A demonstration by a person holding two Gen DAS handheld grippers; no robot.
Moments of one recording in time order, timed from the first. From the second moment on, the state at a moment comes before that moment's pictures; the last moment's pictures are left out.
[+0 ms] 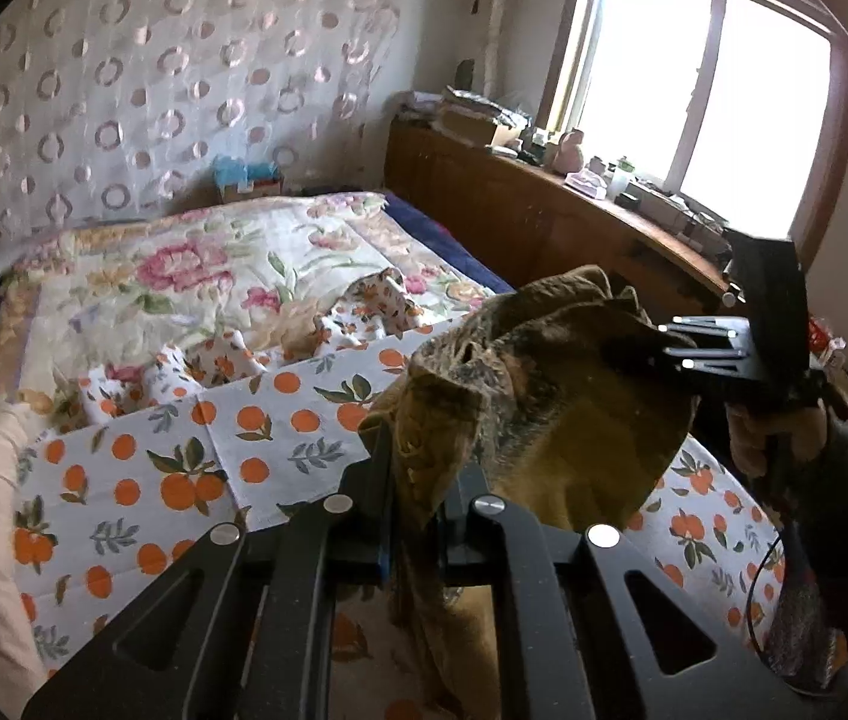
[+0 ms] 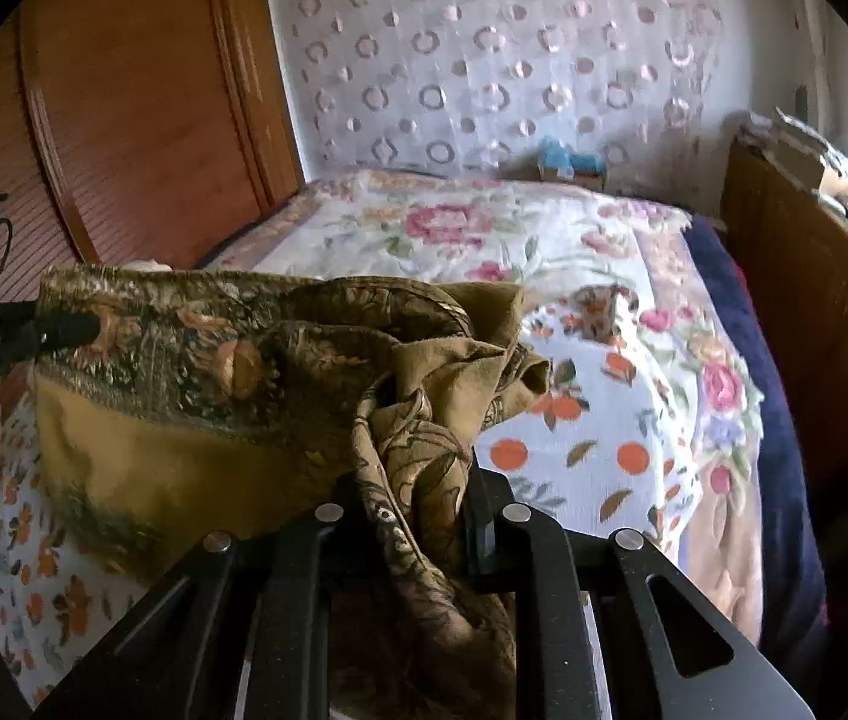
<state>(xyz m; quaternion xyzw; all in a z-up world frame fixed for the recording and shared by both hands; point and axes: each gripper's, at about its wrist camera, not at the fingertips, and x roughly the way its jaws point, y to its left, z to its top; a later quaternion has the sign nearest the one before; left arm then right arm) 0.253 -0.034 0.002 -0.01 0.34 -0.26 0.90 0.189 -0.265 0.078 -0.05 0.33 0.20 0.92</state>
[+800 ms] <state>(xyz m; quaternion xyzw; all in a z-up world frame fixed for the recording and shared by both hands) 0.184 0.074 0.037 -0.03 0.27 -0.17 0.95 0.188 -0.198 0.099 -0.13 0.25 0.29 0.91</state>
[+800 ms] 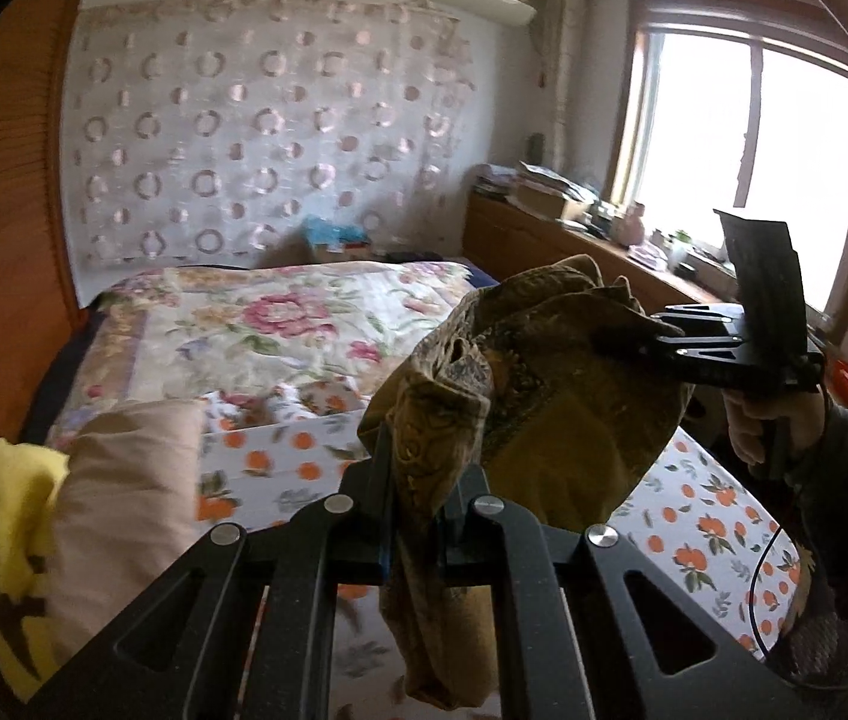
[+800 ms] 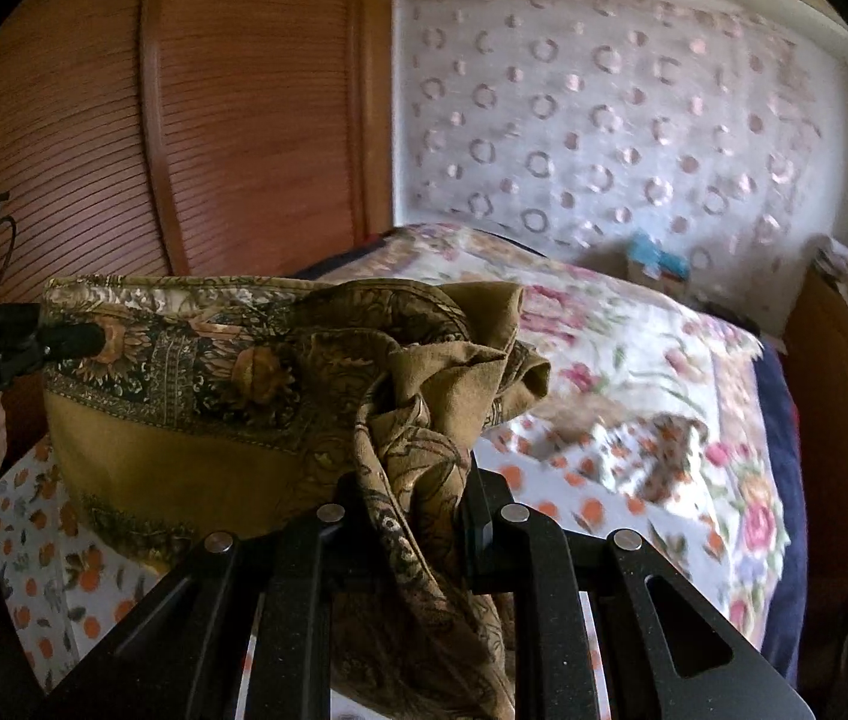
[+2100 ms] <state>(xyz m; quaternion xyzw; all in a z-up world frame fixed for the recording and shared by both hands) 0.160 0.266 -0.058 -0.15 0.29 0.04 0.94 0.349 -0.001 0.096 -0.22 0.23 0.39 0.86</state>
